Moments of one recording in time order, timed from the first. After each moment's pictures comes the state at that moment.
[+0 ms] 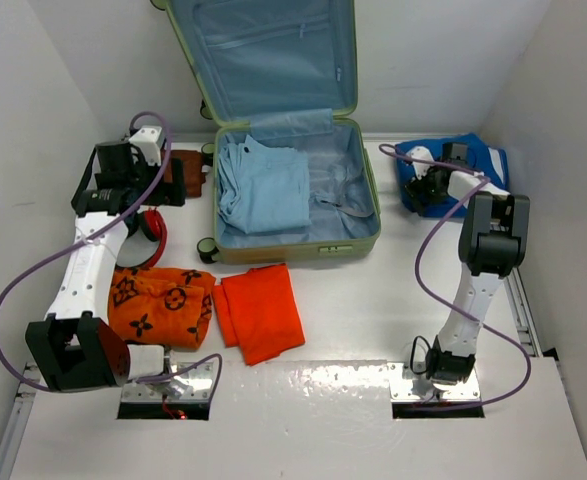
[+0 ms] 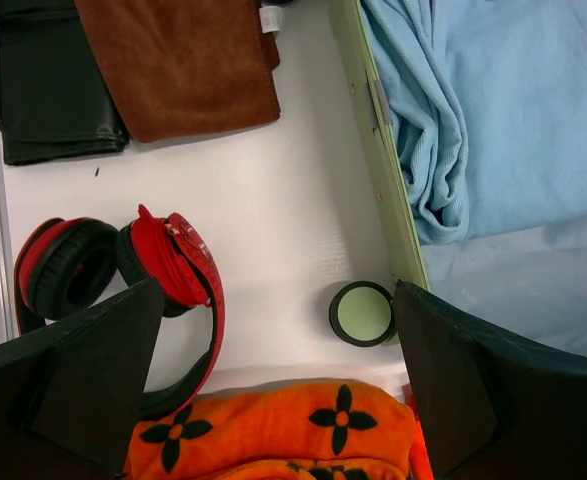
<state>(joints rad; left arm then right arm) 0.10 1.28 1.22 -0.54 0.18 0.10 -0.18 2.13 1.45 -0.31 -0.16 -0.76</state>
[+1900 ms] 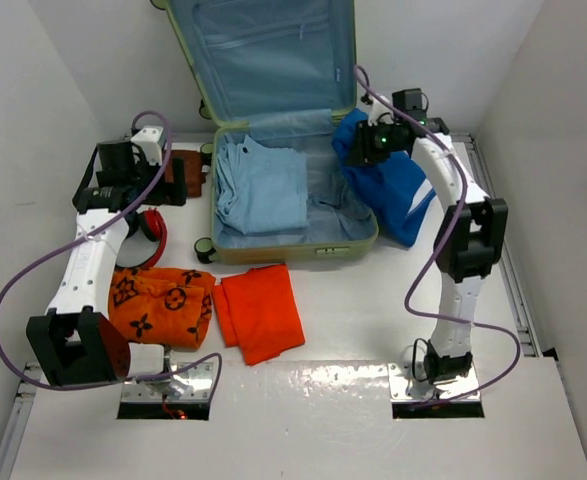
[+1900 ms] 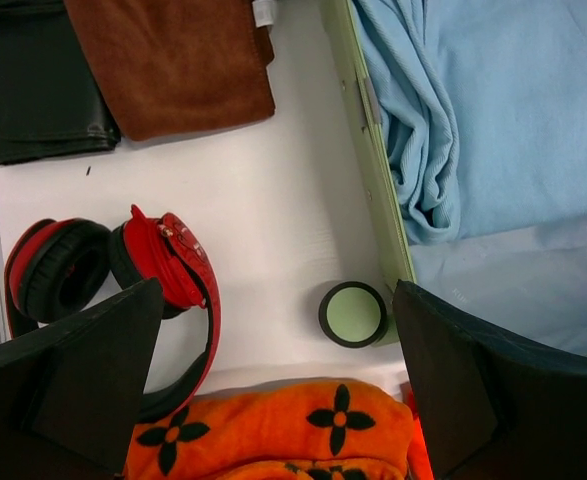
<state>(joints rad) 0.10 1.30 1.25 -0.55 0.19 0.10 0.12 2.06 1.90 -0.68 -0.57 -0.05</state>
